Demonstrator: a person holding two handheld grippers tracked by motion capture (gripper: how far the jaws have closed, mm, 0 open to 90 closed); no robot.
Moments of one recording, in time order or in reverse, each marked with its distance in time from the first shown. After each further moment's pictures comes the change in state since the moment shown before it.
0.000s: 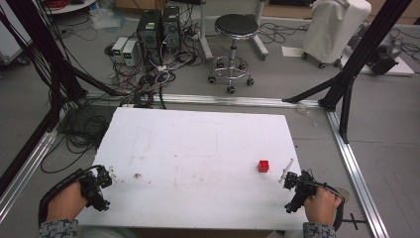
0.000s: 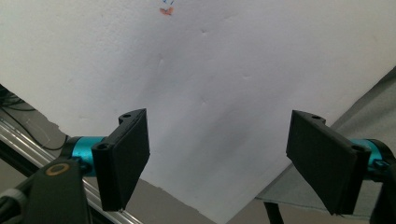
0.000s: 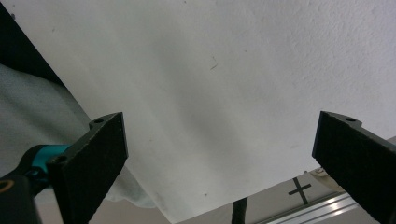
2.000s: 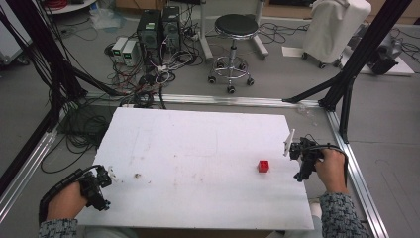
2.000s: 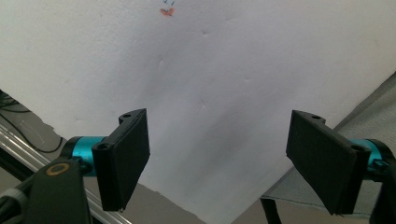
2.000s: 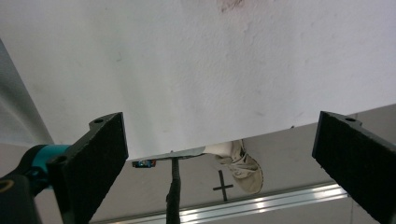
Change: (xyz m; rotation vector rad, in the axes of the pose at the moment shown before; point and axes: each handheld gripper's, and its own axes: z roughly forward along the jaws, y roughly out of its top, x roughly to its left) left arm 0.002 -0.002 0.003 -0.017 -0.005 -0.013; right arm -0.076 0.039 -0.060 0.035 -0.049 -0.323
